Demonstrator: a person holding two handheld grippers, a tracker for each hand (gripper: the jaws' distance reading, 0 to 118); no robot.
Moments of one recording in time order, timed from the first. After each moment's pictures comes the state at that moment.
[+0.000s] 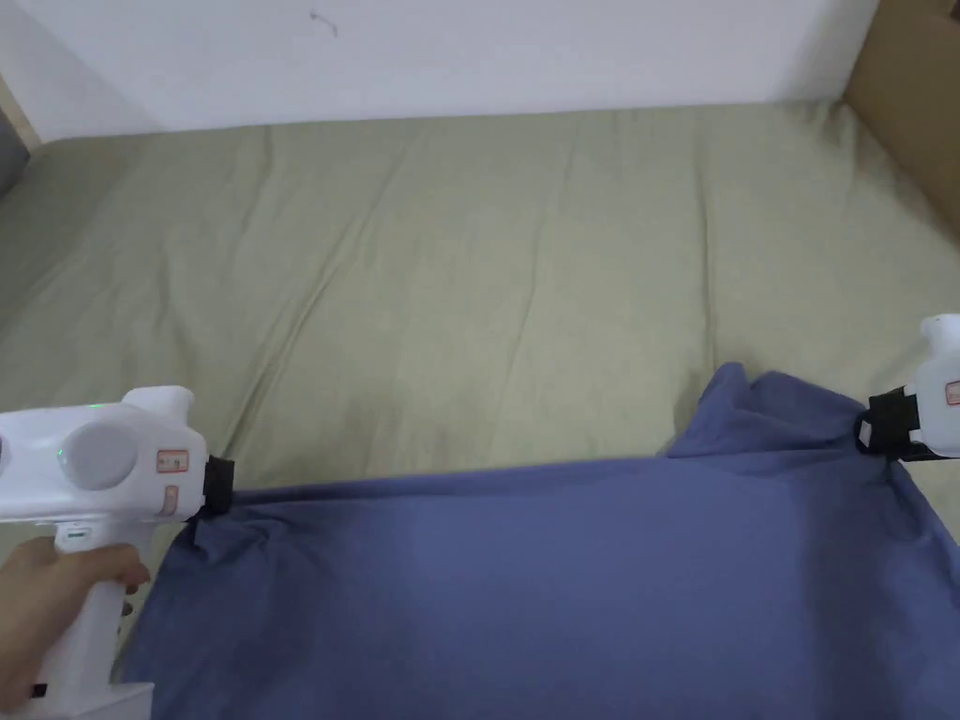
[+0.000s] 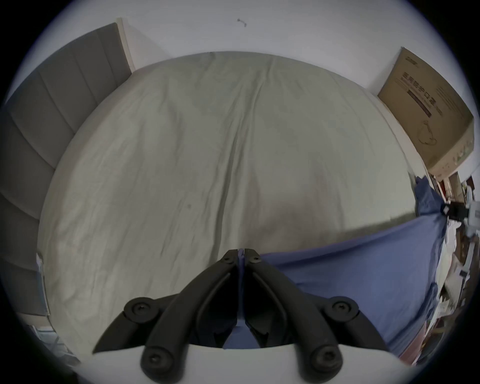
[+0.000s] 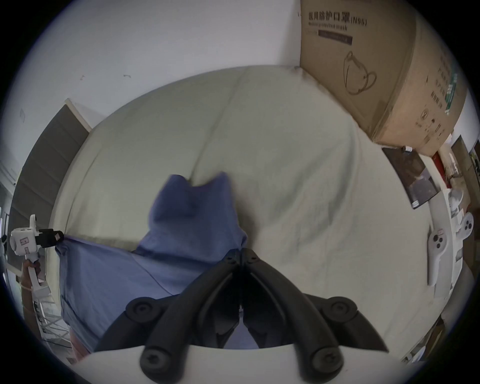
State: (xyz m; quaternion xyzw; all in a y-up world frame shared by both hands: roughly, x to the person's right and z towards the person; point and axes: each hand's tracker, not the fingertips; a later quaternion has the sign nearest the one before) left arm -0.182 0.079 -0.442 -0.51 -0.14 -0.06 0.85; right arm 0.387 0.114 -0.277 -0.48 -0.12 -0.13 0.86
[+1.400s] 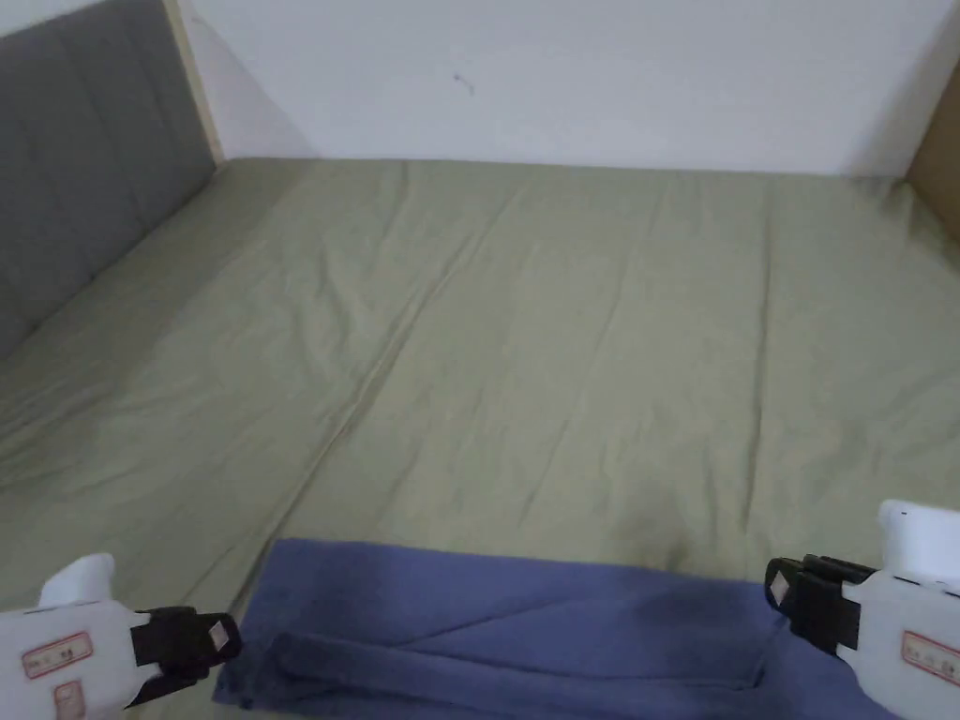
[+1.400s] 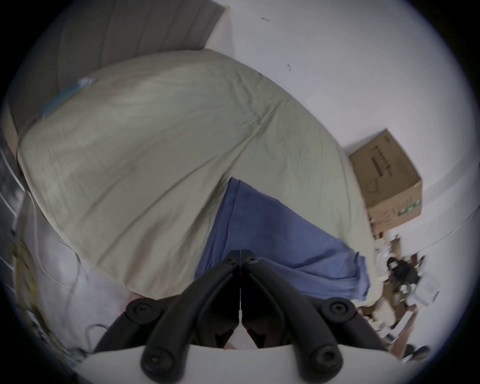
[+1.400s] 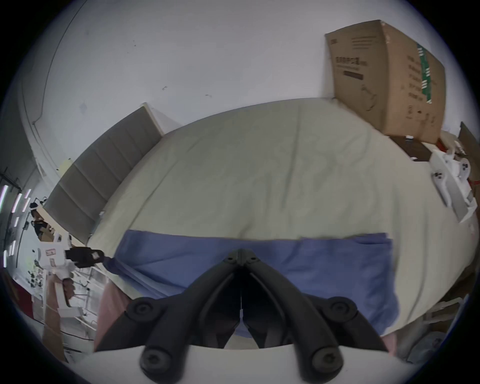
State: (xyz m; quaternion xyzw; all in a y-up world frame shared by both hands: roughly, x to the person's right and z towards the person) left arm -0.361 0.075 -0.158 -0.47 -0.14 0.27 0.83; right arm 0.160 0.136 -0.058 -0.37 0.00 -0.17 0.91
